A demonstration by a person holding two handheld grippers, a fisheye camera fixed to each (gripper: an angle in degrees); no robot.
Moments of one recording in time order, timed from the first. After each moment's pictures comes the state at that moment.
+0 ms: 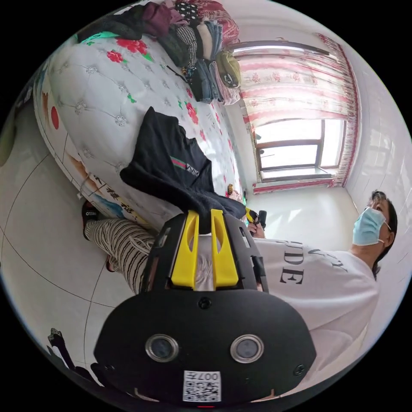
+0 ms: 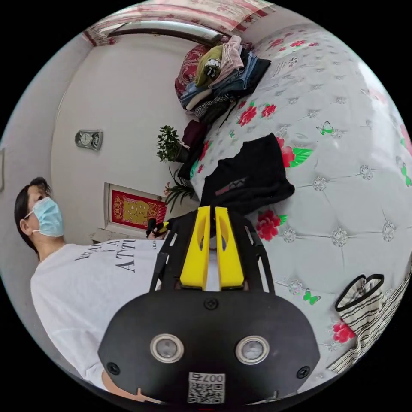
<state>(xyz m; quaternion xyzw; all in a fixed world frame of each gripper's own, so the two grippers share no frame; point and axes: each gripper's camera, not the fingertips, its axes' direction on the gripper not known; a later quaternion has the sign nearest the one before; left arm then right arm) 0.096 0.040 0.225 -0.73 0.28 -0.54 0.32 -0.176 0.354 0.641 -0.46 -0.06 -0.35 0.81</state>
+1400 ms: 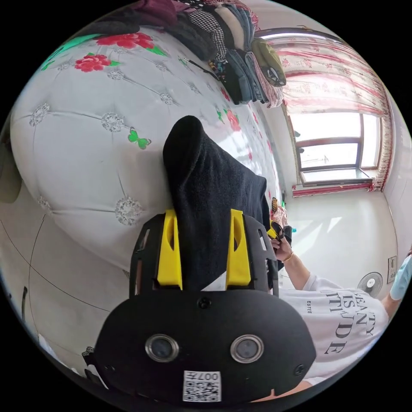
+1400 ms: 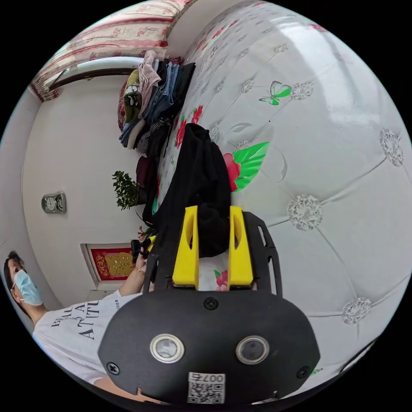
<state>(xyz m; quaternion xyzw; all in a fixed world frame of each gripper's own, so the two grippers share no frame) 0.165 0.199 0.334 -0.82 0.23 -0.42 0.32 -0.191 0.329 0.694 -0.37 0.04 -0.24 0.90</state>
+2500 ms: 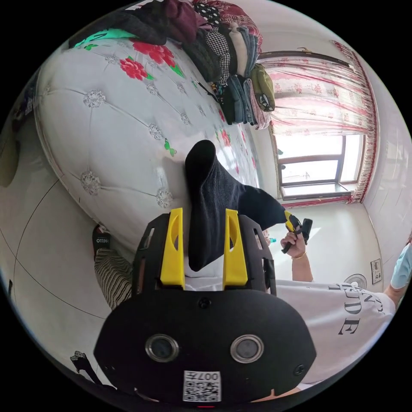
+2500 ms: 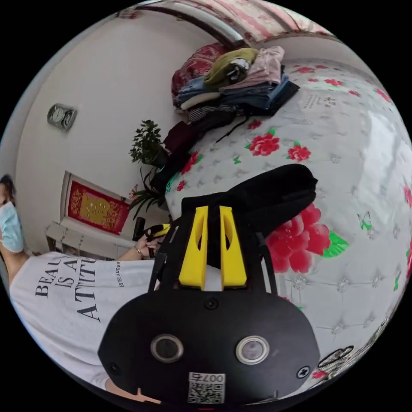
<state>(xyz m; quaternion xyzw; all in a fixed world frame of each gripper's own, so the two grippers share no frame) 0.035 0.162 0.316 -0.76 0.23 -0.51 0.34 -0.642 0.351 0.673 -0.40 0.04 -0.49 0.77</state>
